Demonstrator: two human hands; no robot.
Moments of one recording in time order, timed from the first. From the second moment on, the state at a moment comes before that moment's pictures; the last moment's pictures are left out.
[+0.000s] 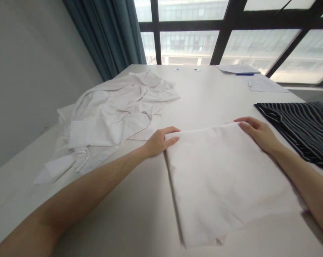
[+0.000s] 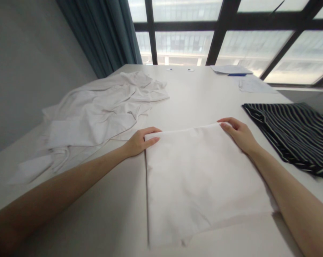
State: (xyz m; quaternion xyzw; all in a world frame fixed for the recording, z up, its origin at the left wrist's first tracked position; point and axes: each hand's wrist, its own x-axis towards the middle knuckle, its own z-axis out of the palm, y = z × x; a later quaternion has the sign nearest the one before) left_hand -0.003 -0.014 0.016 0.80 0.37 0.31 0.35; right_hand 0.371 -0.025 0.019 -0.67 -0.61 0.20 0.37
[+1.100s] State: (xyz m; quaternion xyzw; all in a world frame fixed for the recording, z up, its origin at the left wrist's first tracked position) left_hand -0.002 -0.014 0.015 0.80 0.37 0.30 0.34; right_hand 0.369 -0.025 0.019 -0.67 -0.61 0.21 0.37
